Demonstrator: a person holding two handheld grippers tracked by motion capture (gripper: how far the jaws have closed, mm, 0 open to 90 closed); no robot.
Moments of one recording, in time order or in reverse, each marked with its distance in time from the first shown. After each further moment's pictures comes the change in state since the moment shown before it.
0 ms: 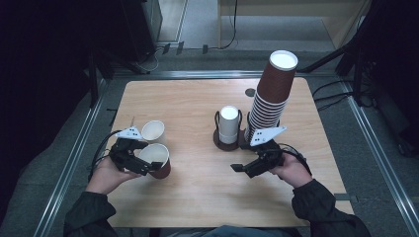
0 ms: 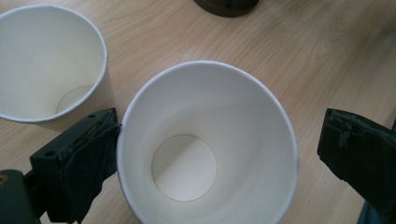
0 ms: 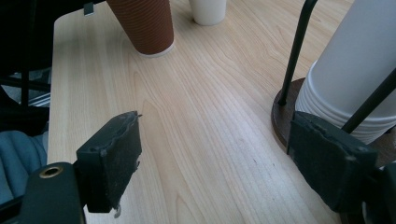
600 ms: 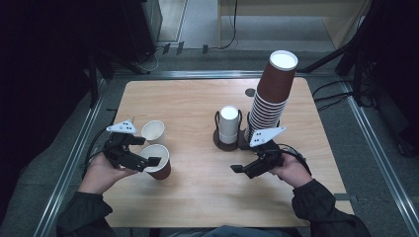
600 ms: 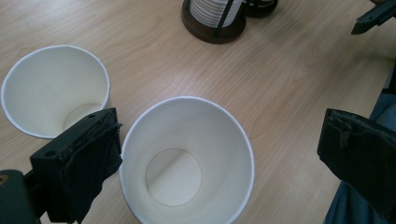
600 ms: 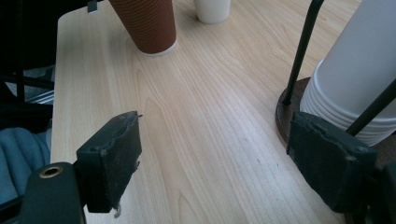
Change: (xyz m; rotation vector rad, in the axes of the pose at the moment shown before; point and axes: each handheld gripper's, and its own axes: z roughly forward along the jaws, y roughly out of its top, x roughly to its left) left arm -0.016 0.019 -0.030 -0.048 0.001 -0.018; right arm 0.001 0.000 0.001 0.007 0.013 -0.007
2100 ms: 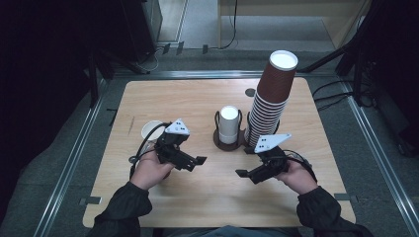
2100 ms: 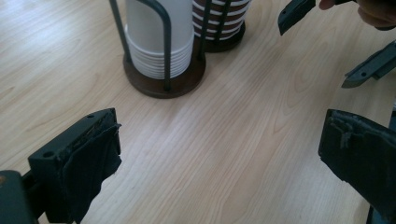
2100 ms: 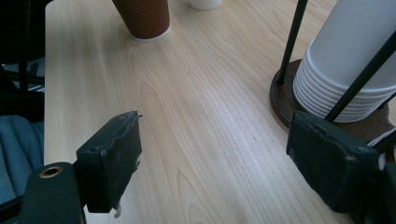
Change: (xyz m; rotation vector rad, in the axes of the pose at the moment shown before) left arm -0.061 0.050 0.095 -0.024 -0.017 0.145; right arm 0.009 -0.016 -0.009 0.014 -0.051 0.003
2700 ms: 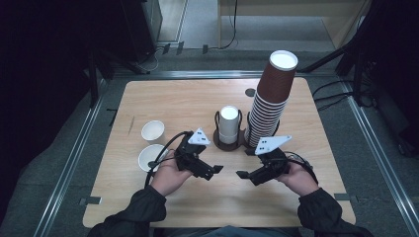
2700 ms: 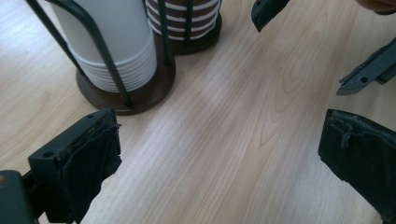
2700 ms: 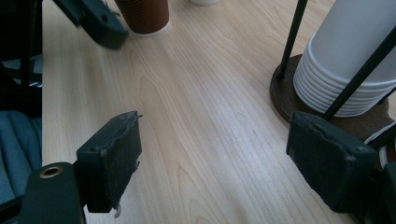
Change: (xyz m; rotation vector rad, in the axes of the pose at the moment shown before) left arm -0.030 0.000 0.045 0.028 -0.016 0.082; right arm 0.002 -0.003 0.000 0.008 -0.008 -0.010
